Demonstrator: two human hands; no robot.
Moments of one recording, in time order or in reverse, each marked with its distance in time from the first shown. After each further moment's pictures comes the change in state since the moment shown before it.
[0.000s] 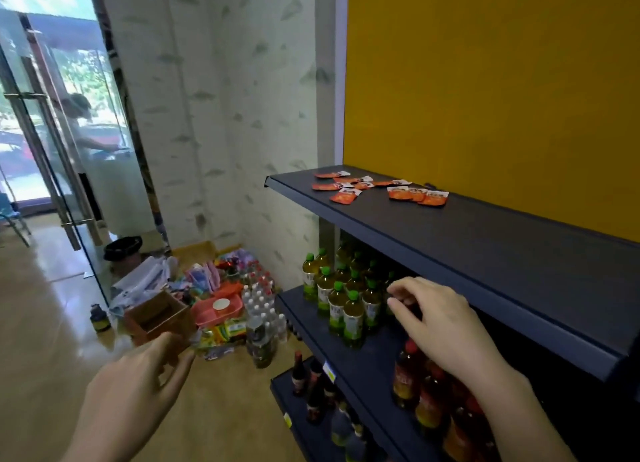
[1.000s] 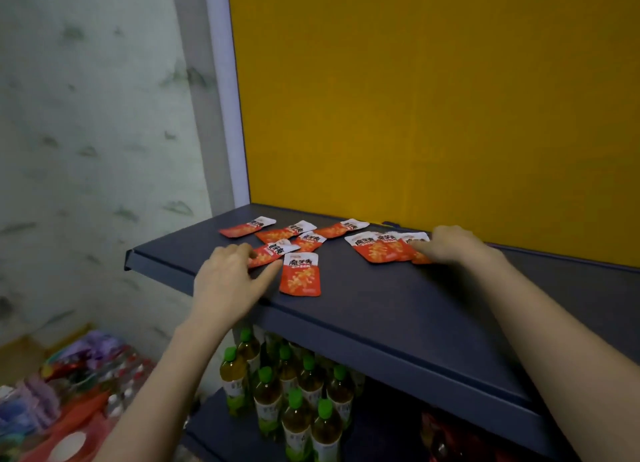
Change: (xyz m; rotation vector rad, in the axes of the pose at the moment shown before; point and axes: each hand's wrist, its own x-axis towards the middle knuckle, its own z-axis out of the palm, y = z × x) left_hand 0.440 0.170 0.151 -0.331 0.008 0.531; right_hand 0.342 0.135 0.013 -0.348 -0.084 0.880
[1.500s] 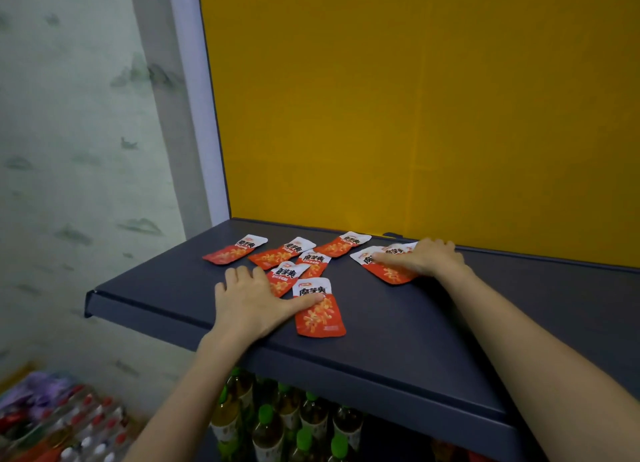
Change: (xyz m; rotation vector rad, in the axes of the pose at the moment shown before) left_hand 0.059 -0.011 0.037 0.147 -0.364 -0.009; right_hand 0.036 -0.052 0.030 0.114 0.017 0.221
